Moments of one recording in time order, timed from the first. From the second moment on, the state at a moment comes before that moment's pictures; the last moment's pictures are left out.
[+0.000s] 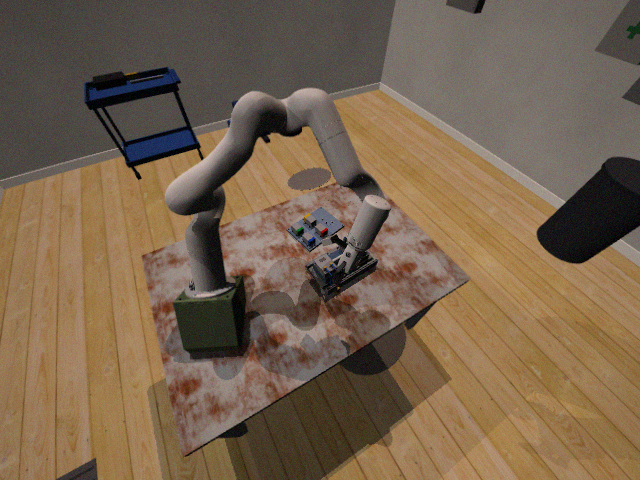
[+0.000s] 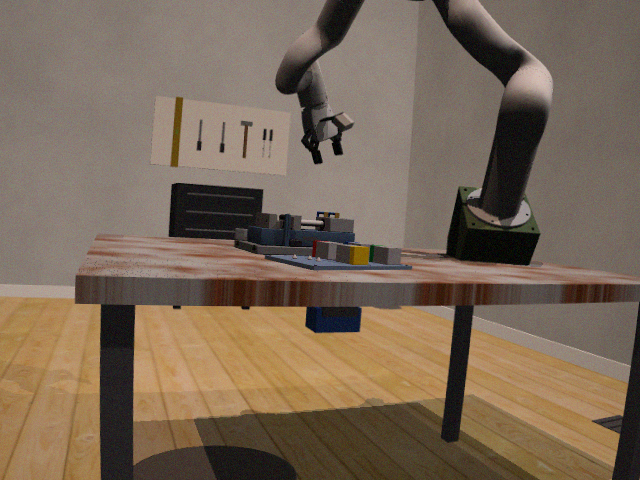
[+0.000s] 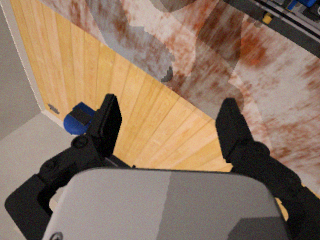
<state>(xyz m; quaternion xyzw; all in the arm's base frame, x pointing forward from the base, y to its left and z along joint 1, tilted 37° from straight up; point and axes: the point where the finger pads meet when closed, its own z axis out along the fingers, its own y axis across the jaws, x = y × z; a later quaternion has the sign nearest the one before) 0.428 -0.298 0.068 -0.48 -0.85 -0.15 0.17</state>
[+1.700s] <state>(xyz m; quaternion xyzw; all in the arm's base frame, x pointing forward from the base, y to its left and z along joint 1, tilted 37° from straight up) 0.438 -0.209 0.146 -0.58 -0.76 -0.30 0.08</state>
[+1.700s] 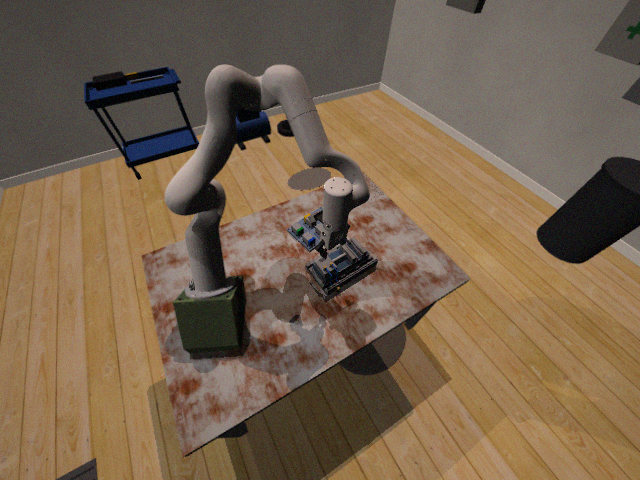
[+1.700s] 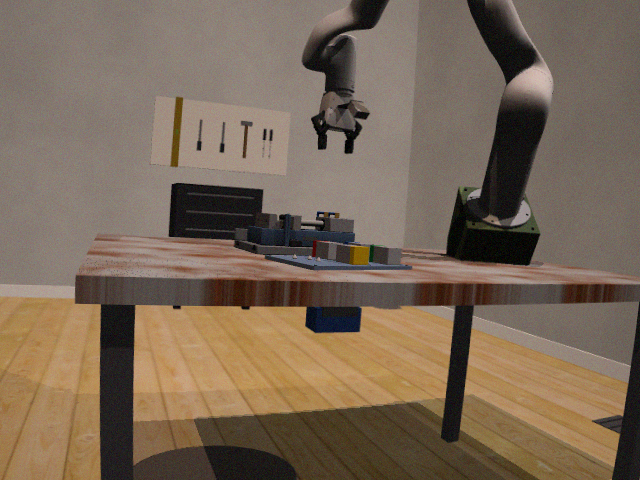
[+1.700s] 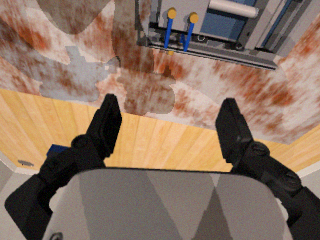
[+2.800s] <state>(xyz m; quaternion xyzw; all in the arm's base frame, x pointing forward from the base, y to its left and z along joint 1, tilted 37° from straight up) 0.446 -0.137 0.208 -0.58 -0.76 -0.30 0.08</state>
